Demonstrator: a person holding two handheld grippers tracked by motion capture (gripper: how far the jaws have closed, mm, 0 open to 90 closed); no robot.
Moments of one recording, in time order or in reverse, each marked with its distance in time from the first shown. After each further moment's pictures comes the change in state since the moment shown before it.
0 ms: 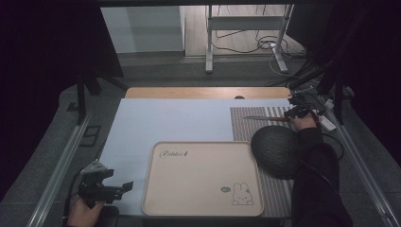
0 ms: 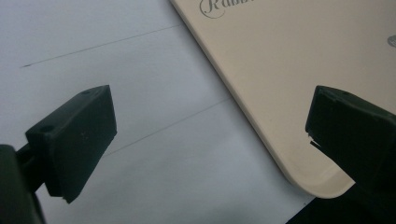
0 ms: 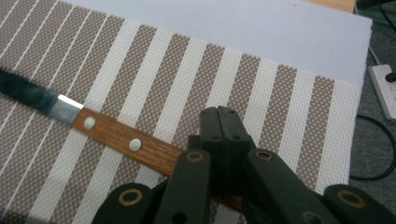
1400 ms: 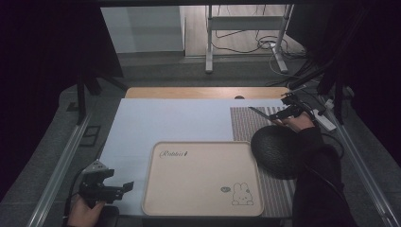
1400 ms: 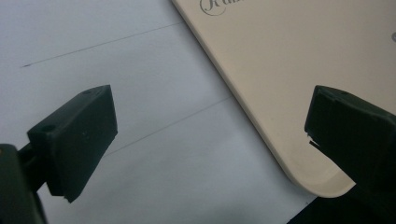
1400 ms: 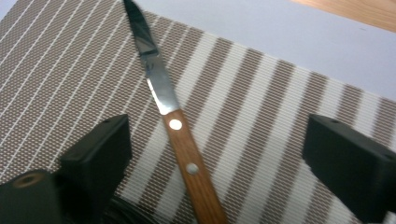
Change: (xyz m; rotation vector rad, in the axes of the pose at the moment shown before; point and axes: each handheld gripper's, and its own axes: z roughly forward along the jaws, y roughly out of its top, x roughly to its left) left arm -0.001 0.001 0.001 0.009 0.007 0.007; right arm 0.033 0.008 -0.011 -0.008 0.086 -0.077
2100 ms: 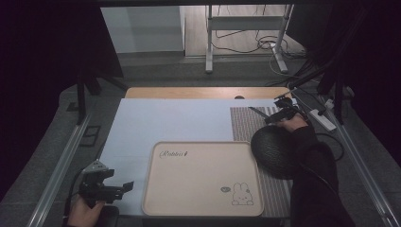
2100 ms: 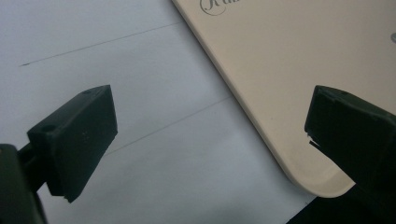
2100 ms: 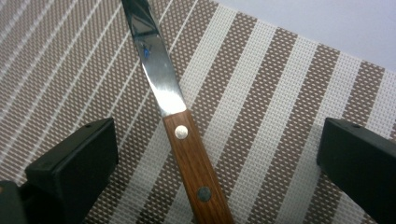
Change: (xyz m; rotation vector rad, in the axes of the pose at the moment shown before) left arm 0.001 0.000 0.000 0.001 -0.004 -0.003; right arm 0.005 0.000 0.029 0.086 -0.015 -0.025
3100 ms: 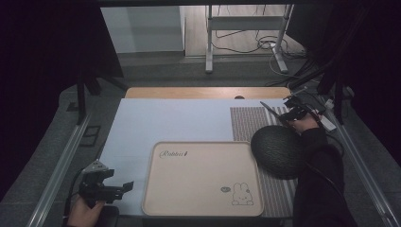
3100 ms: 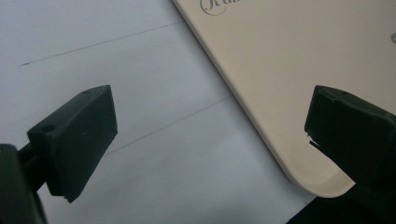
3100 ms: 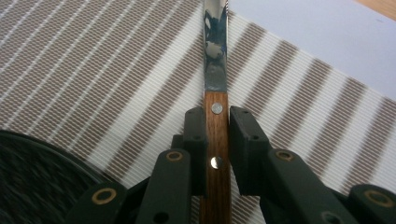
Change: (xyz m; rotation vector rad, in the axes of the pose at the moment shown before) left arm 0.000 0.000 0.000 0.001 0.000 -0.002; right arm -0.027 -0.014 -0.025 -0.038 0.038 -0.097
